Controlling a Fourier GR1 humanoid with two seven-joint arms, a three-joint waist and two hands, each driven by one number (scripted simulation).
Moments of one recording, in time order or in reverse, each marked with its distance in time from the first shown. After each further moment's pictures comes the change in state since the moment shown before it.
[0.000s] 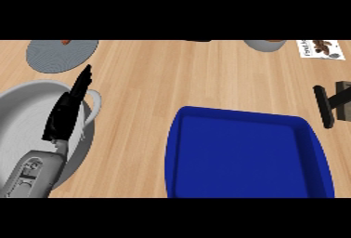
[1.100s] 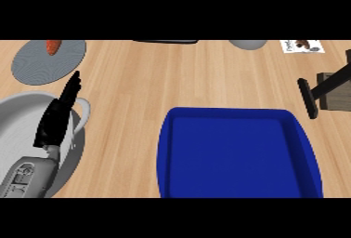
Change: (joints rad) left arm 0.050 0.007 0.053 0.025 0.004 0.008 -0.032; right arm -0.085 0.008 -0.231 0.166 -0.030 -0.007 0.006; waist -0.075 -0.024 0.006
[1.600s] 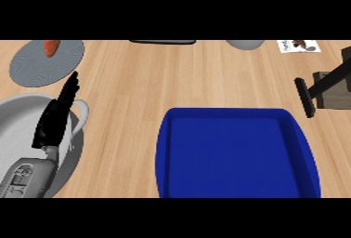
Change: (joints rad) left arm 0.007 -0.001 0.008 -0.009 -0.009 0.005 0.015; right arm 0.074 0.070 -0.062 -0.116 0.000 -0.158 0.009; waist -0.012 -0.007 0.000
